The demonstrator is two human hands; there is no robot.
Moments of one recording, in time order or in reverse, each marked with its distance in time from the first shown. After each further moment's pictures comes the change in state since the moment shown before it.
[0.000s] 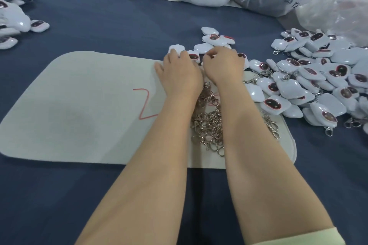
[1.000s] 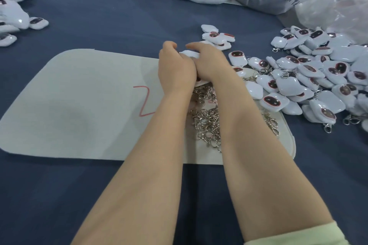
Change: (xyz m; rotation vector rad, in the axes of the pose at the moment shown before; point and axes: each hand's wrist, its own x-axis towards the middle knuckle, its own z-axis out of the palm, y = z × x) left_hand -0.001 -0.003 -0.013 -0.597 0.093 -0.211; right_hand -0.010 -0.021 -0.004 0.109 -0.272 -0.174
